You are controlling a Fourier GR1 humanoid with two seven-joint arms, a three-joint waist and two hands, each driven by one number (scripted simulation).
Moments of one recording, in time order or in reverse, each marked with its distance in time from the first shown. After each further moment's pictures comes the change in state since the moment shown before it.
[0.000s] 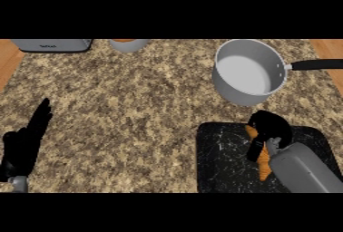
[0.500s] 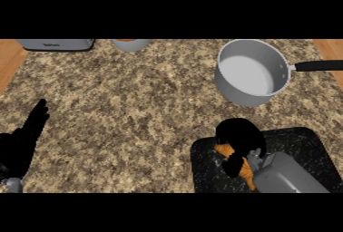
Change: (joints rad) left arm 0.012 0.005 0.029 -0.015 0.005 -0.043 0.001; right arm -0.009 0.042 0.147 -0.156 0.021 0.102 -0.308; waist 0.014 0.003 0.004
